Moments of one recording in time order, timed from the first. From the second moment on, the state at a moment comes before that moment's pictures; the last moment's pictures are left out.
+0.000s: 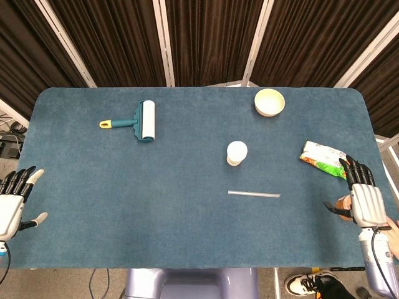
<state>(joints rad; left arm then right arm) -0.13 -1.11 -0.02 -1.57 1.51 1.44 -0.01 0.19 -1.20 0.16 -1.55 -1.36 1.37 0.08</state>
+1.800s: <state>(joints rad) -0.13 -1.11 -0.02 -1.57 1.51 1.43 -0.01 0.43 -1.40 0.26 -1.85 -1.17 1.25 -0.43</state>
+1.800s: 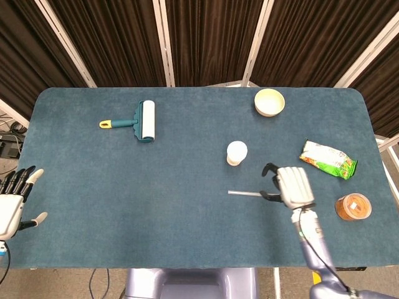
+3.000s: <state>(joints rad) -0.14 -1.11 -0.03 -1.58 1.50 1.42 0.01 0.57 -1.74 0.25 -1.55 -0.82 1.17 -0.57</state>
